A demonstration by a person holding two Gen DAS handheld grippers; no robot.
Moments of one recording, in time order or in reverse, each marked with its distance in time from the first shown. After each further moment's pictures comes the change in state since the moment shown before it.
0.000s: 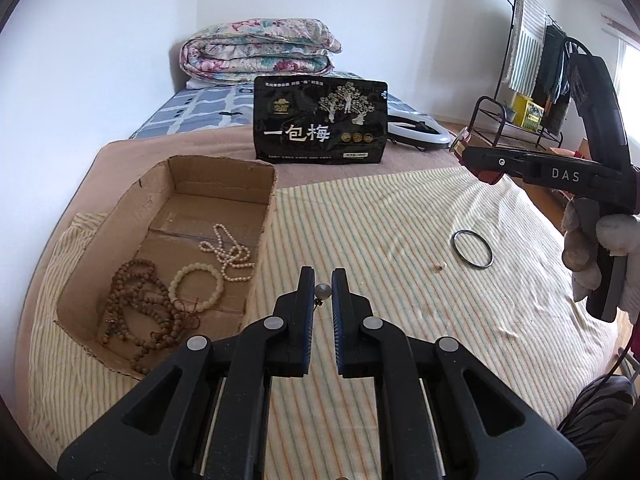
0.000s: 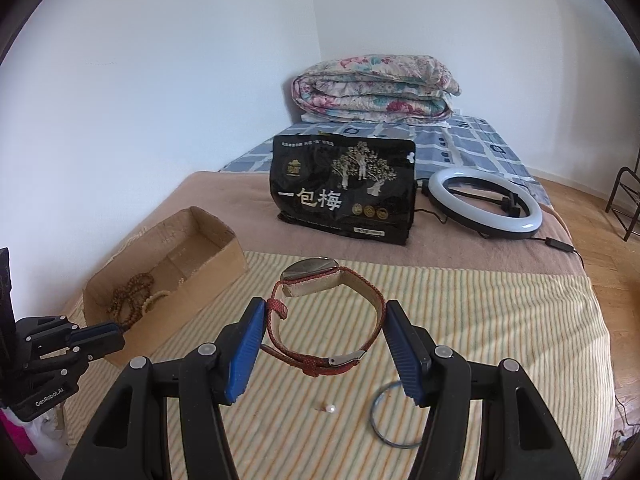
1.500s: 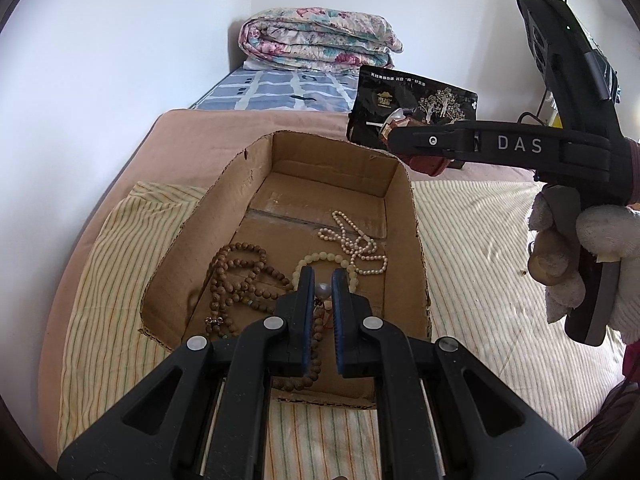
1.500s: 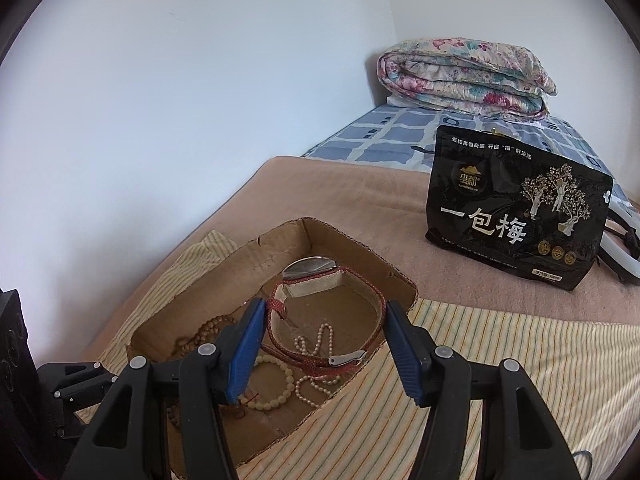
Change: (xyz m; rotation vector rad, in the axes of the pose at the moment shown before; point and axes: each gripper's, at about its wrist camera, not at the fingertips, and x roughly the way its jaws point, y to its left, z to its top) left arm 0.003 0.108 -0.010 -0.108 0.019 0.092; right arm 0.123 0.150 0.049 -0.054 0.070 0.175
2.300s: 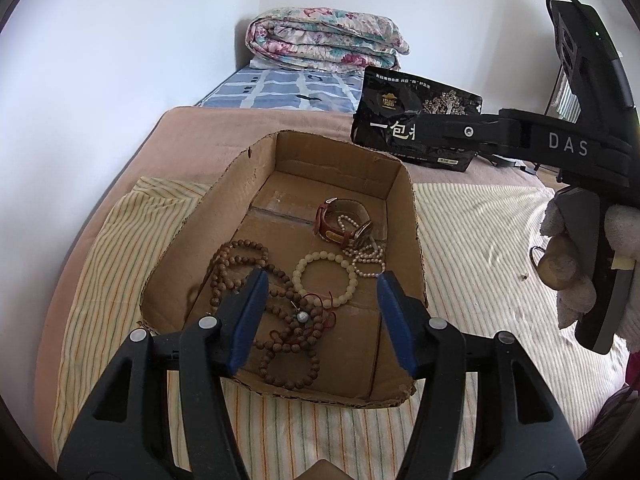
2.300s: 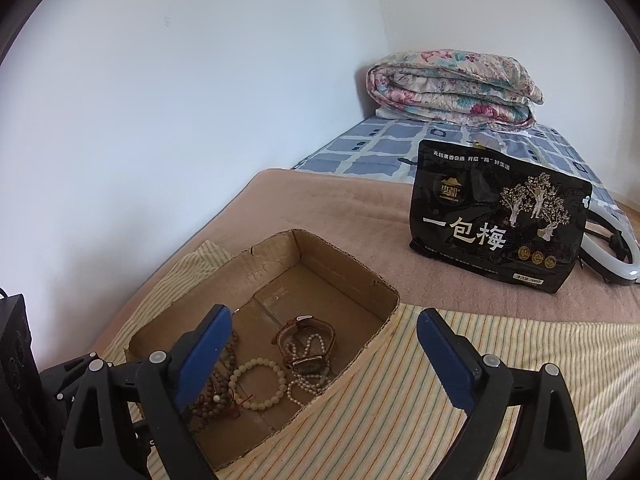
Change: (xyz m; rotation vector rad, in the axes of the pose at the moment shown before) left arm 0.002 0.002 0.001 -0.026 0.001 0.010; right arm -0.023 -0.005 -0.003 0.001 -0.049 -0.049
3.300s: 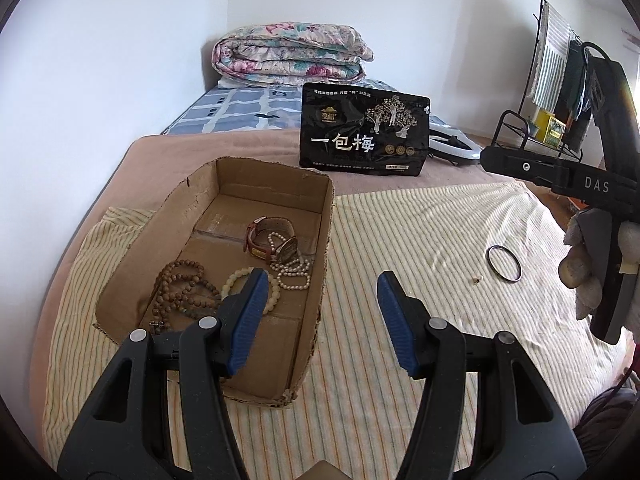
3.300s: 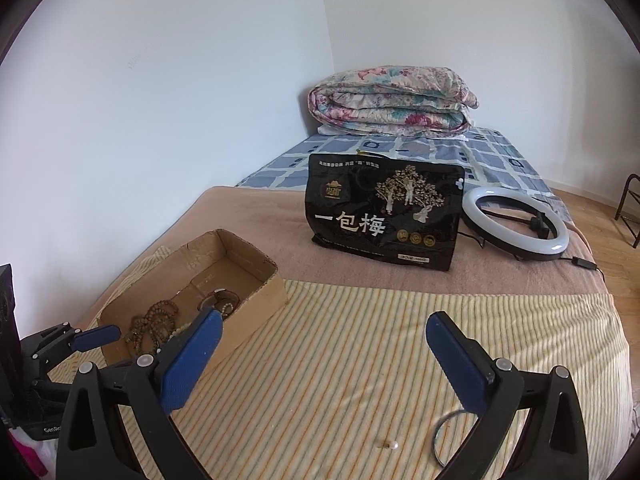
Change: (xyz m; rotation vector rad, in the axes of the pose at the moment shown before) left arm -0.021 -0.073 0.002 0.077 -0.038 -0.046; right arm -0.095 -0.097 -0.041 0.078 -0.056 -0.112
